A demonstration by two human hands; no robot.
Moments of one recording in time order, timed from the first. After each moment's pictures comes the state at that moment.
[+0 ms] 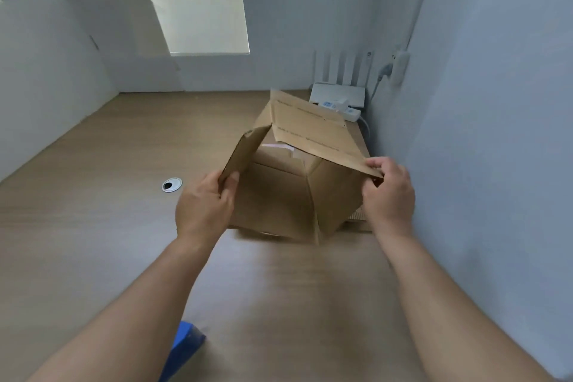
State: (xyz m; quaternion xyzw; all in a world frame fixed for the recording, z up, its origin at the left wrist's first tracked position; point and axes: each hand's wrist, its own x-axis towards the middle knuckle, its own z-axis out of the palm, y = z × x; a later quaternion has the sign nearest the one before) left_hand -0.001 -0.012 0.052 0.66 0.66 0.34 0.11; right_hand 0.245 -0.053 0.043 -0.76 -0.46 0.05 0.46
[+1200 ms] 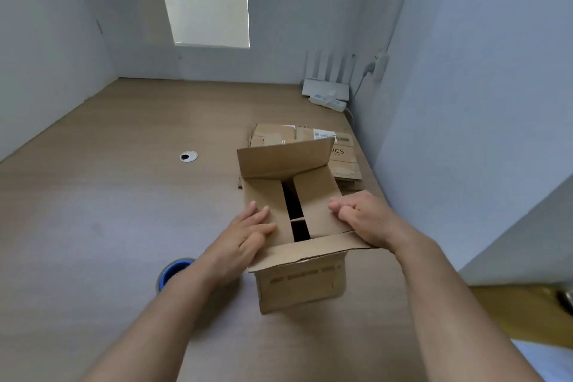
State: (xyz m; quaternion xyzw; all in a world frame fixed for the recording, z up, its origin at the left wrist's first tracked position) left_hand -0.100 -0.170 0.029 0.80 0.42 0.16 0.39; right_hand 0.146 -0.204 0.077 -0.70 -0.62 0.30 0.18
